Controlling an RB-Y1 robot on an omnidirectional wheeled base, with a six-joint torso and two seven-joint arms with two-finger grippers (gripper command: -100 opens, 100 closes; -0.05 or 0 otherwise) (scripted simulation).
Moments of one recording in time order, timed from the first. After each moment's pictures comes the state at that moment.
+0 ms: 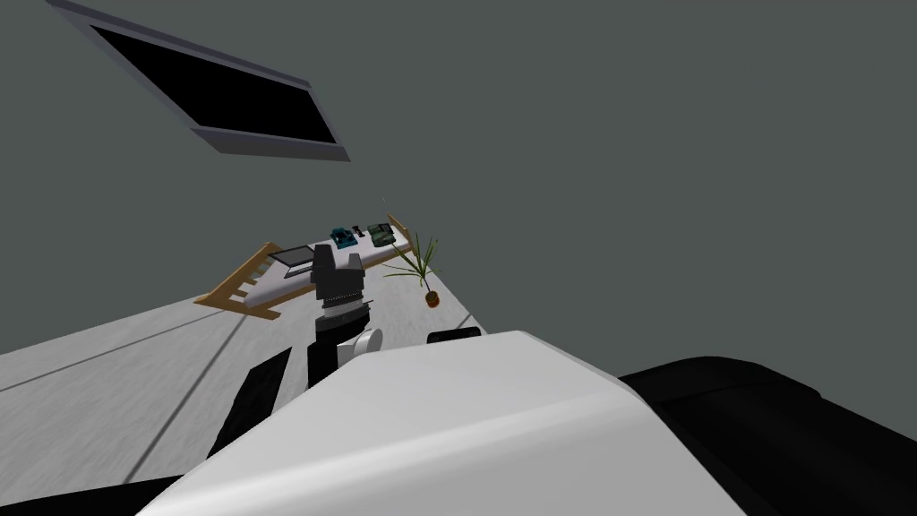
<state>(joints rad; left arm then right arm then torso) 0.53 0.05 0.04 -2.34 0.07 -0.47 -0.16 0.46 -0.78 0.41 -0.56 1.12 -0.33 0.45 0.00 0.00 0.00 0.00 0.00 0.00</state>
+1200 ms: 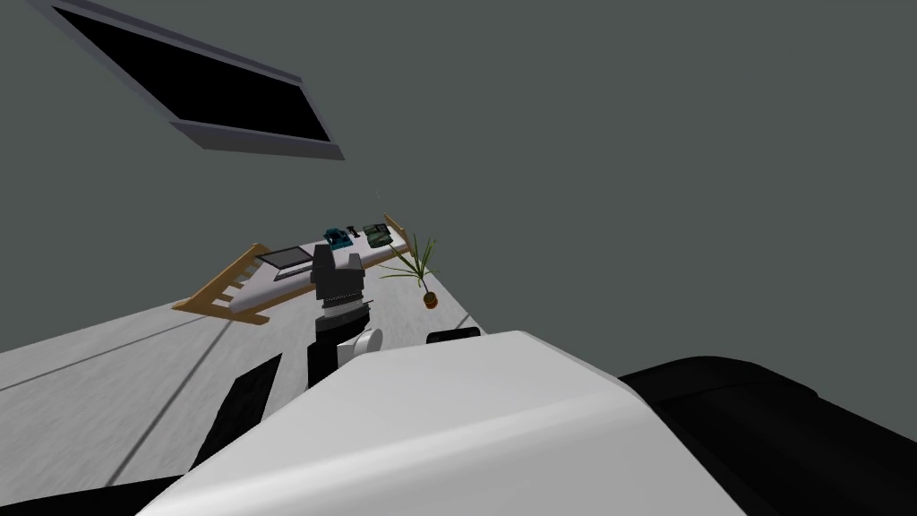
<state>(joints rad) 0.53 0.05 0.04 -2.34 0.07 -0.47 -0.16 0.48 -0.81 0.41 -0.60 1.13 -0.33 0.45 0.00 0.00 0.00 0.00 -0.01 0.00</state>
